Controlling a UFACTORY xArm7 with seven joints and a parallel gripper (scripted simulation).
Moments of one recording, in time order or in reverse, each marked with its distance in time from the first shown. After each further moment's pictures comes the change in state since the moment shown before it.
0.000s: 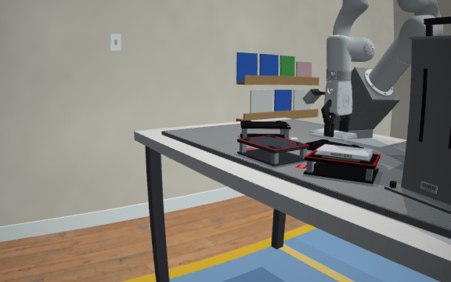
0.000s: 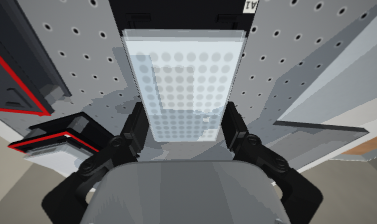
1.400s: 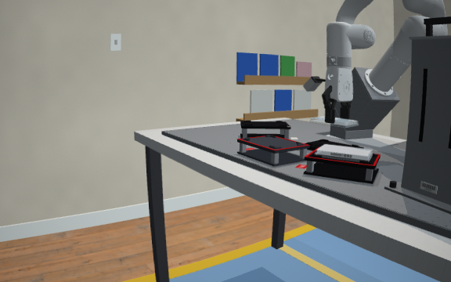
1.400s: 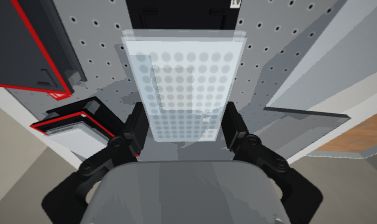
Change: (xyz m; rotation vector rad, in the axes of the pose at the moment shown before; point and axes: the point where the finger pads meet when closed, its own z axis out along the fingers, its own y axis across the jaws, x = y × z) arm 0.000 0.000 -0.040 0.000 0.000 0.000
